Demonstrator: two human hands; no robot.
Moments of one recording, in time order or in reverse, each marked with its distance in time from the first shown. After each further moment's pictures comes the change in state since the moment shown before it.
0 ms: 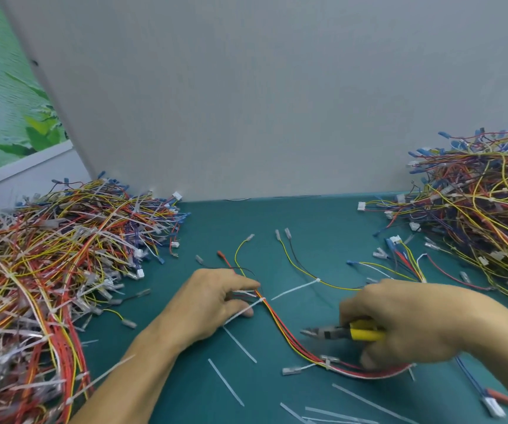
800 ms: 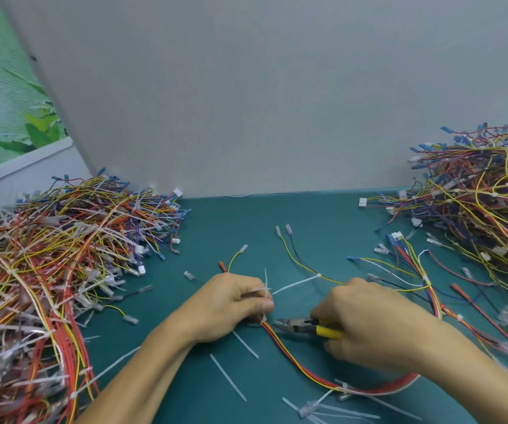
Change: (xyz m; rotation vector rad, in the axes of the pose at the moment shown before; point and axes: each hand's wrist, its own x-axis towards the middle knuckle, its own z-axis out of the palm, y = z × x) left_hand 0.001 0.016 0.006 -0.438 -0.265 -0.149; right_hand 0.022 -0.028 0.023 -0.028 0.277 -0.008
